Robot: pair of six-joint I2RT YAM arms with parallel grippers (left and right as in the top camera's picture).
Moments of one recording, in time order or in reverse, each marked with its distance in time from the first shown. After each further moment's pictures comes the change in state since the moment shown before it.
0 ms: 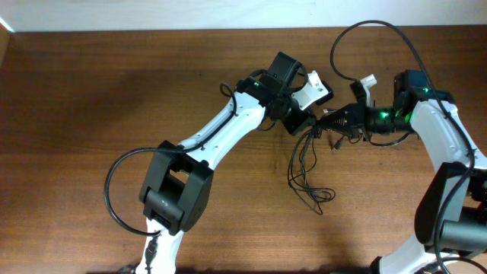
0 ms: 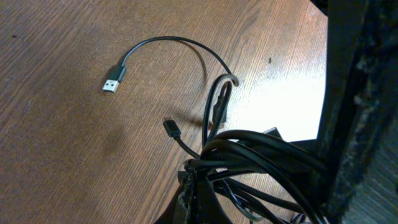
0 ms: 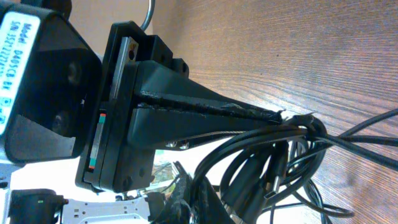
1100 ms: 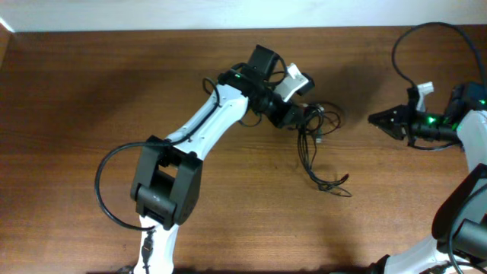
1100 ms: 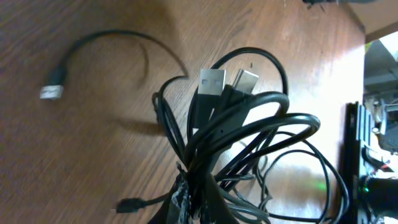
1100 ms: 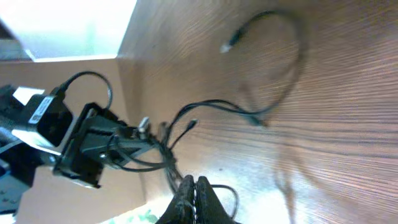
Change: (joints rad) left arm 0.100 0.000 -0.011 -0.063 0.176 -0.076; right arm -0.287 0.000 0.000 0.029 0.140 0.069
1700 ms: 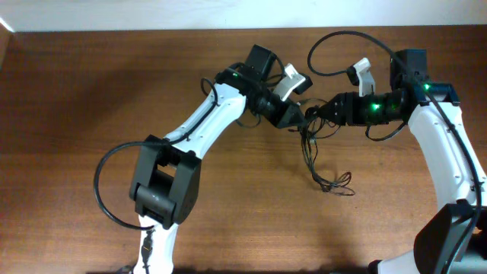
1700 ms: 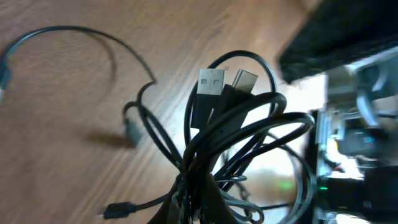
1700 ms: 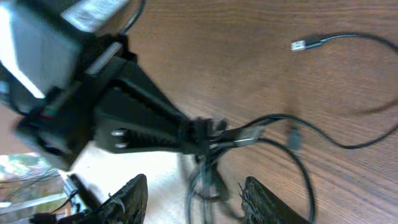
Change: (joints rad) left arm 0.017 0.000 0.000 -0.021 0.103 -0.073; right arm 0.396 -0.159 0.083 0.033 0.285 -0.094
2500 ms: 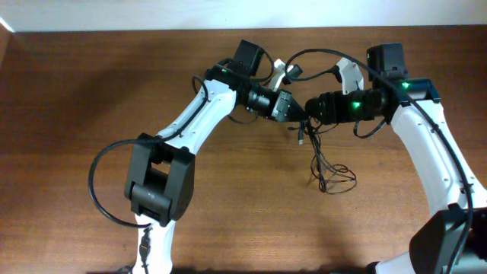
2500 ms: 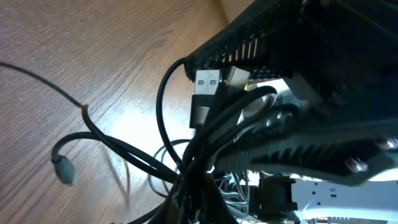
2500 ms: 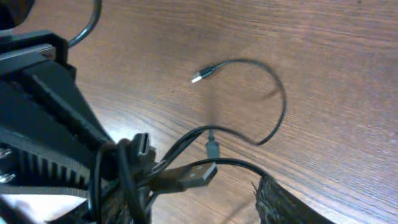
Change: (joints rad) left arm 0.052 0.000 0.000 0.006 0.279 -0.242; right arm 0.124 0.000 0.039 0.033 0.305 0.042
